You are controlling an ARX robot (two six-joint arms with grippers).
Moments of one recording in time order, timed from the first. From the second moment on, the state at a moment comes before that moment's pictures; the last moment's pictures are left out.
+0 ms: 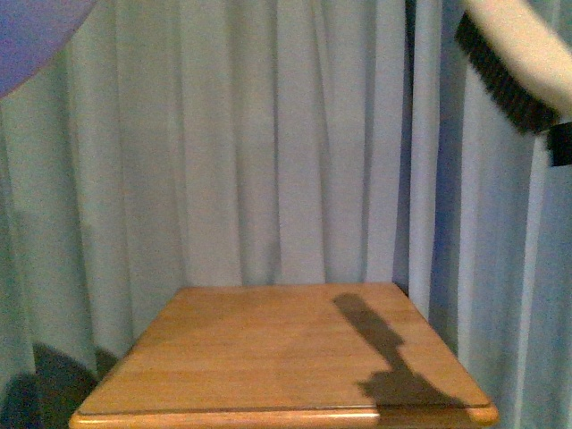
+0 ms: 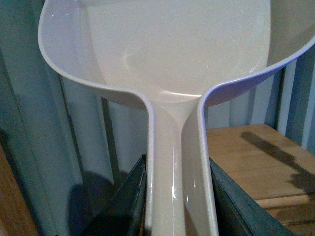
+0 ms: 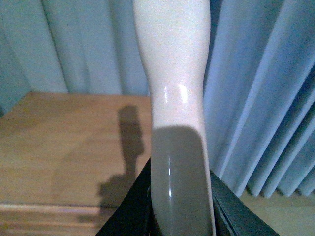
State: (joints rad) left arm 0.11 0.43 0.35 0.29 0.26 0.06; right arm 0.43 1.06 0.76 0.27 0.34 -0.02
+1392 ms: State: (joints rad) left arm 0.11 0.43 0.34 0.29 0.26 0.06; right arm 0.33 0.58 0.43 0.31 0.43 -0.10
